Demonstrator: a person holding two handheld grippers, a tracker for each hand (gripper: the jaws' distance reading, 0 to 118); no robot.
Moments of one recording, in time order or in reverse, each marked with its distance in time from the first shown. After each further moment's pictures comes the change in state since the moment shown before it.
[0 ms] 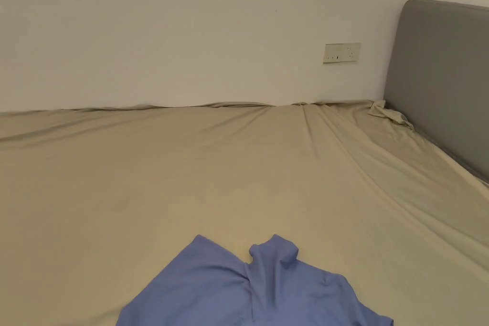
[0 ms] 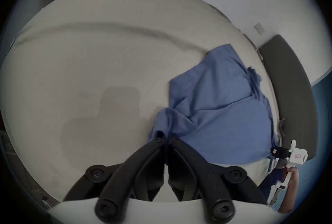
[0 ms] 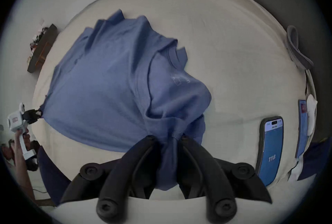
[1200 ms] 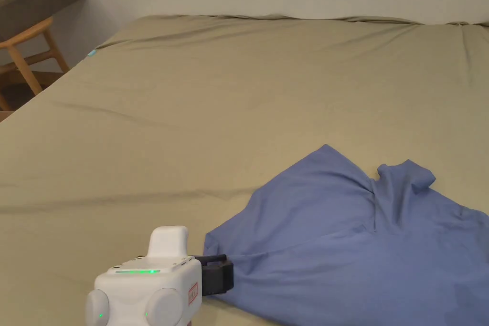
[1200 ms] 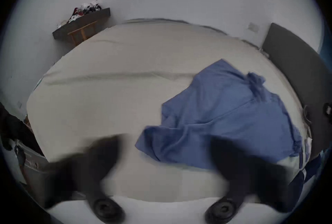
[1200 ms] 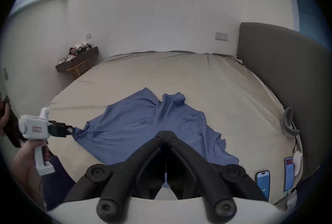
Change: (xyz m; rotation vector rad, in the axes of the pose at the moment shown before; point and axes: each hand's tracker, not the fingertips) left arm 0.067 -0.033 0.025 0.246 0.246 -0.162; right arm -0.145 -0.012 0.152 0.620 0.108 0.215
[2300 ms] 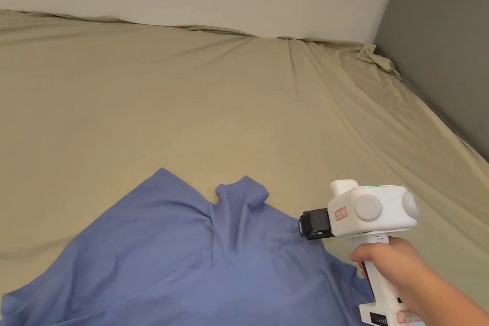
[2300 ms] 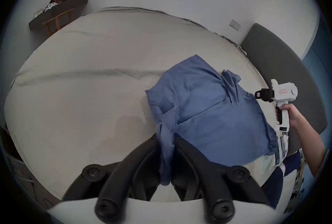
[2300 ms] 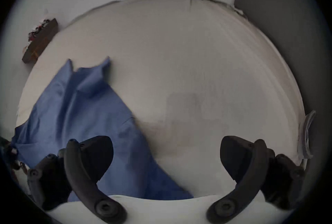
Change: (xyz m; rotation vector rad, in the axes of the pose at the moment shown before) left arm 0.016 0.028 0.024 0.004 -0.268 -0.008; right arm 0.168 0.022 -0.315 -0.500 -0.146 -0.057
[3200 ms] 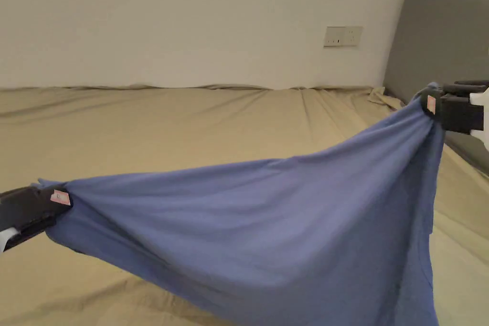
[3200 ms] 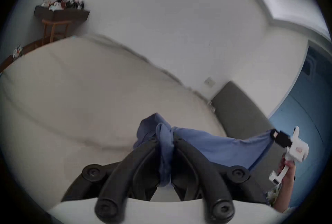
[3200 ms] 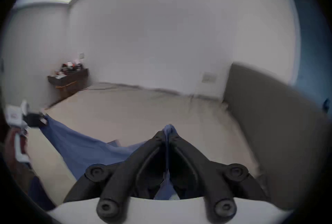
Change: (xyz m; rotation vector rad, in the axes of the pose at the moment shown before) left arm 0.031 0.177 0.096 0.458 -0.307 0.239; right arm -0.015 0.008 0.399 0.843 -0.130 0.179
